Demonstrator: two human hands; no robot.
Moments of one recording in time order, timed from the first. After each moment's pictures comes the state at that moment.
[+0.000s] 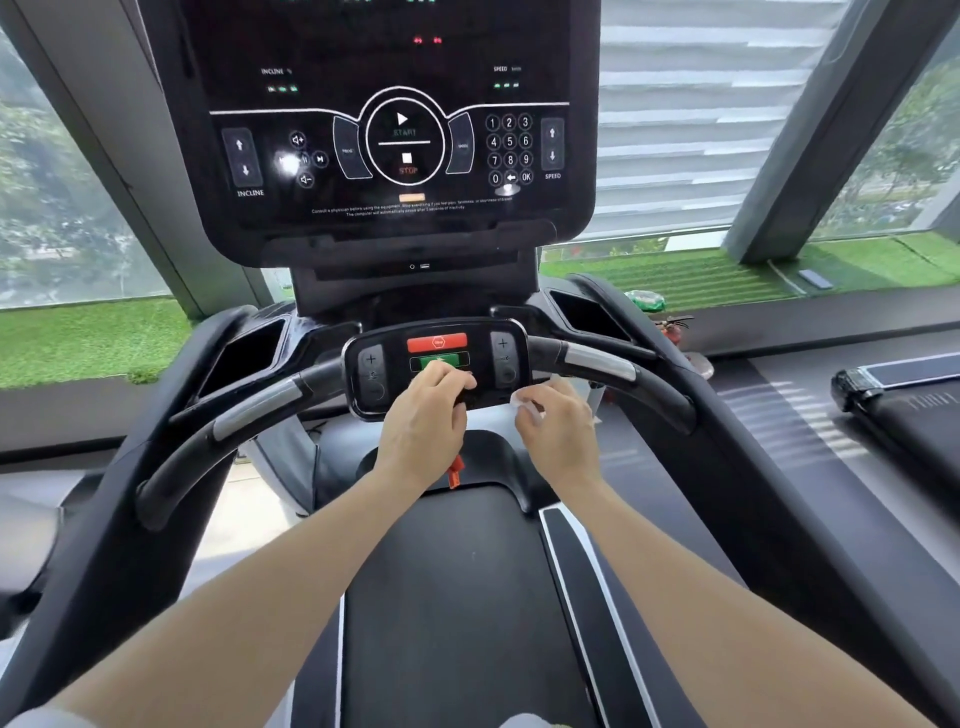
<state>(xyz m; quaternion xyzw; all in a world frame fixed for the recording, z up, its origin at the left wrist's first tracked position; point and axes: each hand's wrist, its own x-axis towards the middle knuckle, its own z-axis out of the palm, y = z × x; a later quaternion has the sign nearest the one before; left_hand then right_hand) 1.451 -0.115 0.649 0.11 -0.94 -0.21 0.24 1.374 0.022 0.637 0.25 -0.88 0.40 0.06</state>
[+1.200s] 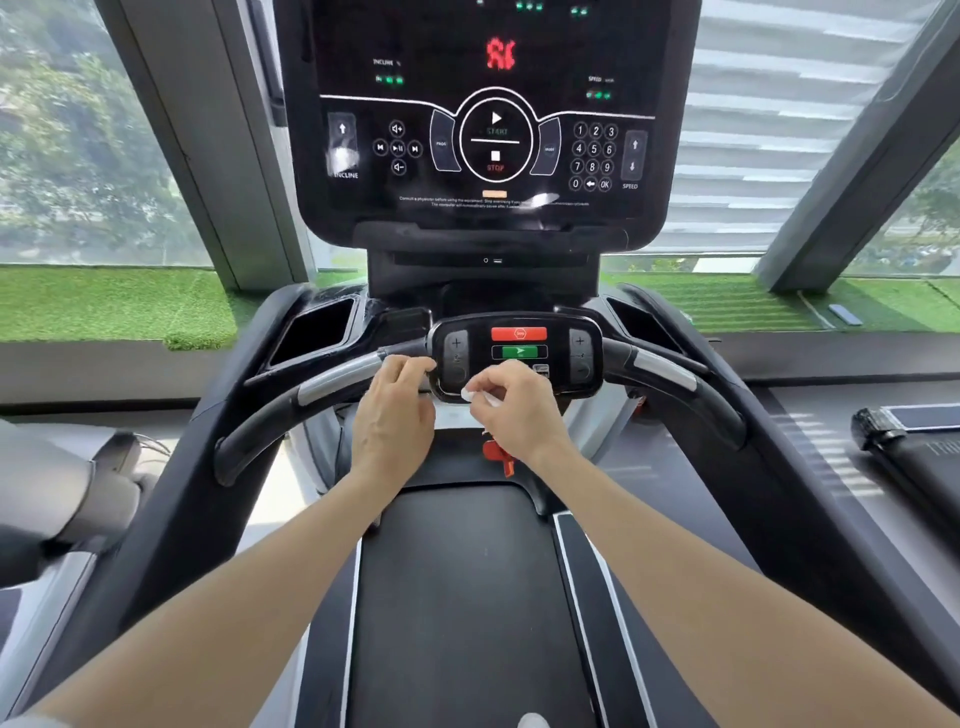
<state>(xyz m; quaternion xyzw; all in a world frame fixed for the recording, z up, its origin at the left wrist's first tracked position) 1.523 -0.185 0.643 0.24 -0.90 -0.25 0.27 1.439 -0.067 0.676 0.36 -0.84 0.41 -0.04</state>
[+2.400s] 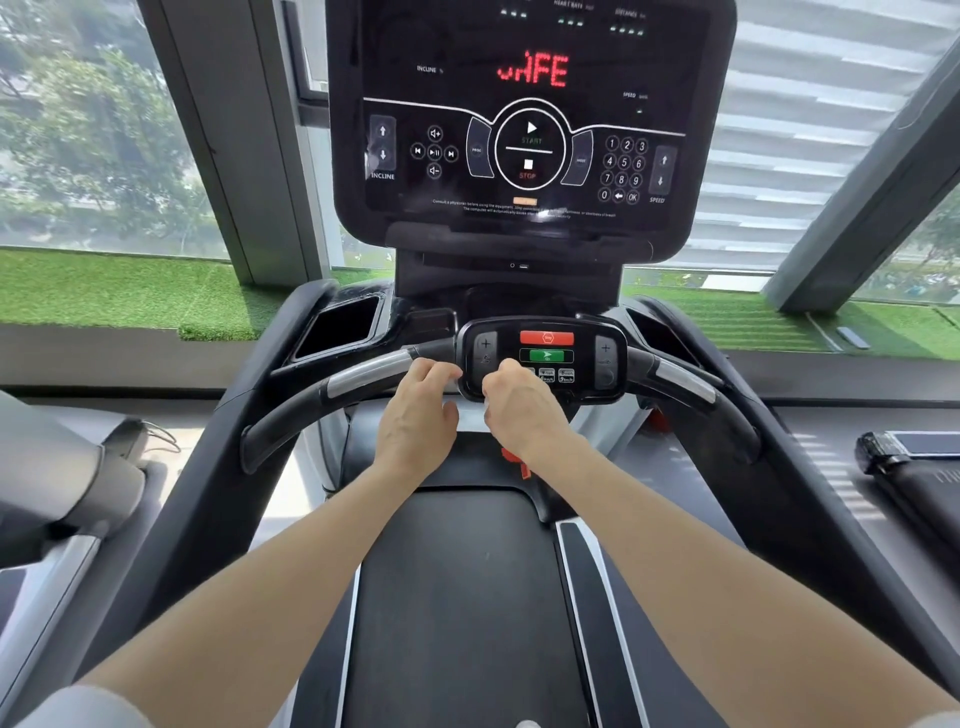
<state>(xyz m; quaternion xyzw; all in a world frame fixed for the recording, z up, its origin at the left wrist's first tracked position) 1.530 -0.191 0.641 0.24 -0.90 -0.30 0.22 1.450 -0.095 0.683 0.42 -0.90 0.06 0.02</state>
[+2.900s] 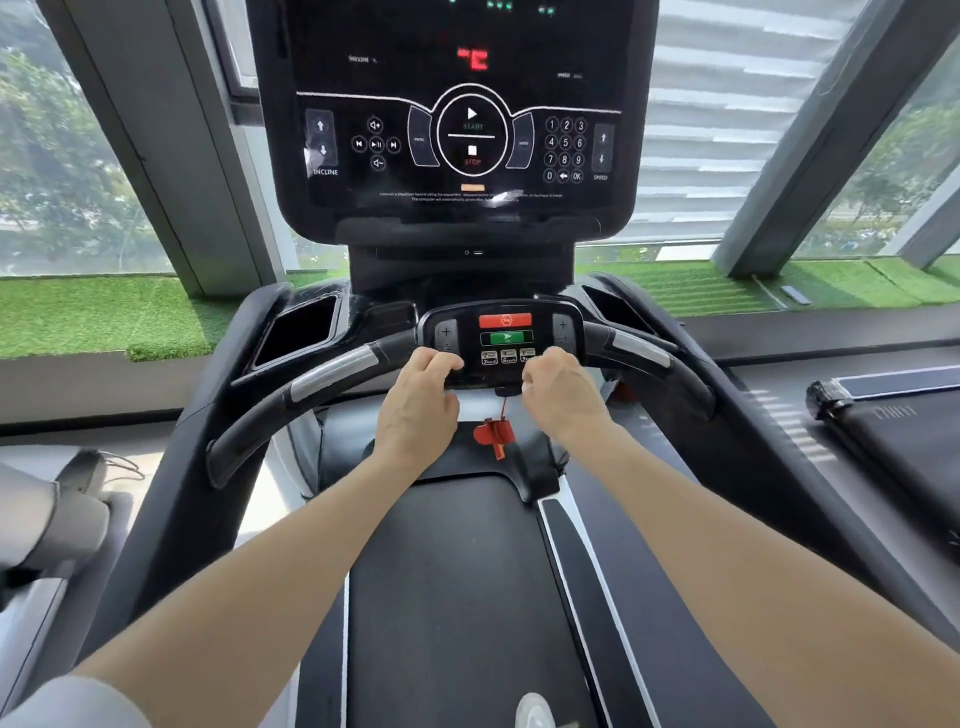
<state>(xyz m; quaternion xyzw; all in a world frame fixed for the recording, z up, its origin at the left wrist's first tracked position) 1.518 -0.168 0.652 0.17 -0.92 -0.30 0.21 1.427 -0.034 0.690 0.29 -0.95 0.12 0.02</state>
